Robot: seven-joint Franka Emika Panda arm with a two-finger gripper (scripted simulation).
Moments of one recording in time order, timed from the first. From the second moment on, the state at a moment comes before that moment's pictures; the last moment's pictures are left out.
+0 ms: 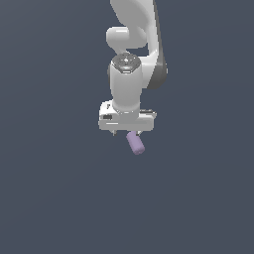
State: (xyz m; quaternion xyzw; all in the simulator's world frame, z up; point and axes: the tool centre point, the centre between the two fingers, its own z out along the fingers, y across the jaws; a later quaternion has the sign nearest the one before) arm -0.006 -0.003 0.178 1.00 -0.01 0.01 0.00
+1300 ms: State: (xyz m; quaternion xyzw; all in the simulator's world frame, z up) arm -0.028 0.010 0.137 1.00 0.06 -0.01 0.01
